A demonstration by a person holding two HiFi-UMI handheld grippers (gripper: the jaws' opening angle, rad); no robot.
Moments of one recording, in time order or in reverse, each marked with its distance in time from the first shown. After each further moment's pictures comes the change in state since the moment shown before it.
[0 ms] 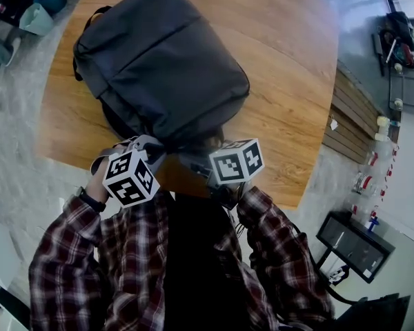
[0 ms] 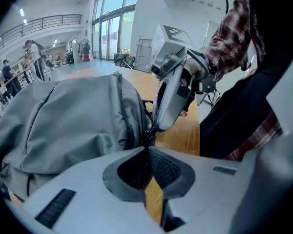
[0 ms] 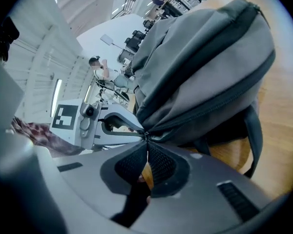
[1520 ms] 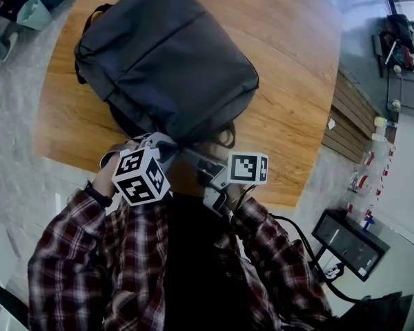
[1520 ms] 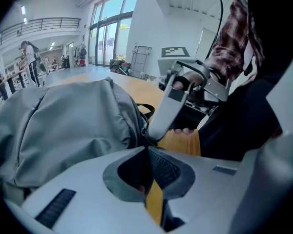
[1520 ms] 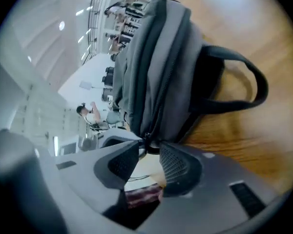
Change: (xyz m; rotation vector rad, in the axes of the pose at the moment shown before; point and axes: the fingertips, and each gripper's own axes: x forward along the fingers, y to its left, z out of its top) left arm 0.009 -0.002 0.022 0.042 -0.081 -0.054; right arm -0.009 -0.015 0.010 0.472 -0.306 0.058
